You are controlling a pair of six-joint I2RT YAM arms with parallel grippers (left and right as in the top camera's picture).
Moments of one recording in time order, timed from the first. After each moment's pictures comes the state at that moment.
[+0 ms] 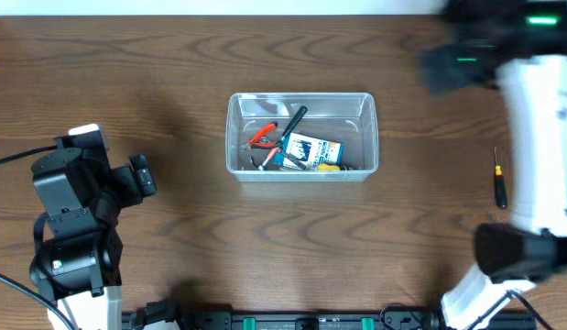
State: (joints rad) left arm 0.25 0.86 0.96 -0.80 -0.04 0.01; right arm -0.01 1.87 2.26 -1.55 0.07 -0.14
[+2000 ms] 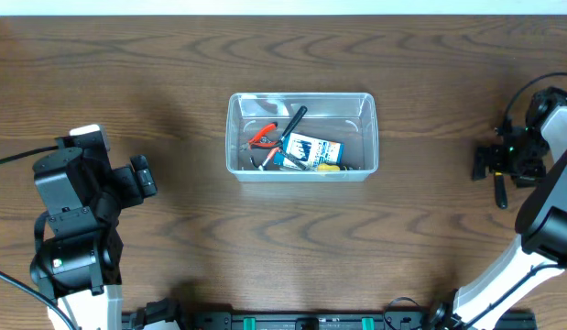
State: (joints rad) left arm 0.25 0.87 0.96 -0.81 -0.04 0.01; right arm -0.46 2.08 1.45 -1.06 0.07 -0.26
